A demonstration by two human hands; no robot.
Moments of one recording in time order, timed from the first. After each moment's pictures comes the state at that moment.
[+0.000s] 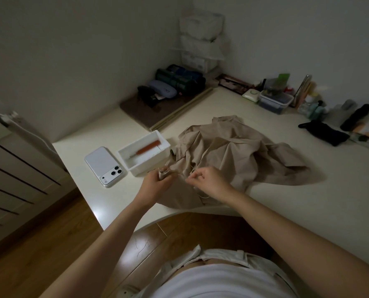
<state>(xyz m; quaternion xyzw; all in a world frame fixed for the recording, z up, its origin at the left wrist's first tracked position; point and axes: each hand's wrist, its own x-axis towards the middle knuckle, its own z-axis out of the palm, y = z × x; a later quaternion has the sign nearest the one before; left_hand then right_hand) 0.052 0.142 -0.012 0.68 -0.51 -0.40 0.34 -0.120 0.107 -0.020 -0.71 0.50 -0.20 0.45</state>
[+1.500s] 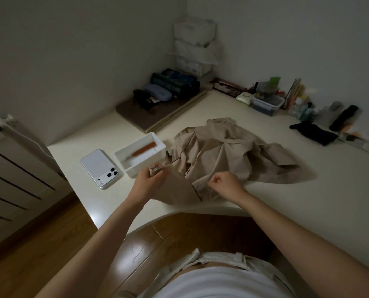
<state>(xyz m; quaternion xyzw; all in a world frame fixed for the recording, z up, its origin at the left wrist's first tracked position) 0.048 0.150 0.007 0.66 -0.46 -0.43 0.40 -0.166 0.103 -0.055 -0.67 0.61 -0.15 0.39</state>
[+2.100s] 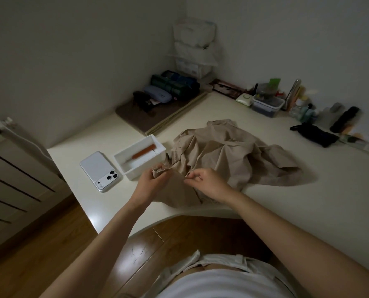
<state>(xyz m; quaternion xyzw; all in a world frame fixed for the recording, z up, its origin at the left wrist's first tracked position) 0.042 0.146 0.009 0.65 -0.47 -0.43 0.40 -0.130 0.108 -0.014 -0.71 0.50 -0.20 0.46</state>
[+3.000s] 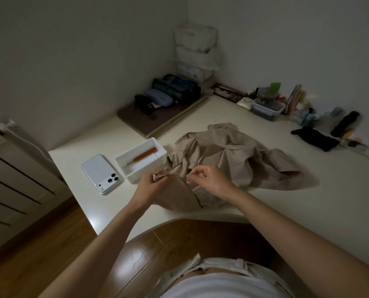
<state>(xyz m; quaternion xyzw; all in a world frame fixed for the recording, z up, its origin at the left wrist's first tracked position) 0.048 0.146 0.009 0.65 -0.47 -0.45 0.39 -0.131 0.103 0.002 -0.69 0.49 -0.23 0.47</state>
